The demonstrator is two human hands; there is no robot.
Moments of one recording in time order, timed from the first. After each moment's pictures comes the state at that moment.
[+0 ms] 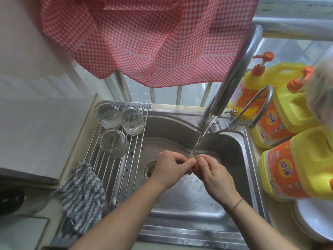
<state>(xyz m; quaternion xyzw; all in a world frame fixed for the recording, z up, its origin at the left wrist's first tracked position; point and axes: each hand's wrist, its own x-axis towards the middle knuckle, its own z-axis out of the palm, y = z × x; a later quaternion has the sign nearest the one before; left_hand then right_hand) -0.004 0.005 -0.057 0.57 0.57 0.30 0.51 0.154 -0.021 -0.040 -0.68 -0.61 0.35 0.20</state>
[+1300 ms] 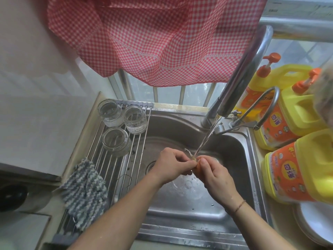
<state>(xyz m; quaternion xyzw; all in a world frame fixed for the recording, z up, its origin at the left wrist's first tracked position) -0.013 0.014 -0.050 0.50 0.57 0.27 0.60 0.155 -0.021 -0.058 -0.66 -0.60 0.38 0.25</state>
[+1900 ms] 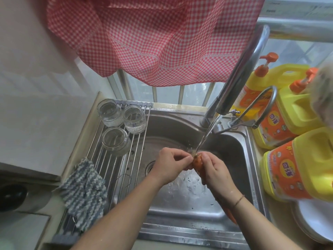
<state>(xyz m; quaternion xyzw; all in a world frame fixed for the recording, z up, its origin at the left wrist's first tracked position) -0.013 0.011 -0.055 0.52 0.56 0.32 0.56 0.148 -0.014 -0.051 -0.65 -0.53 0.46 0.30</state>
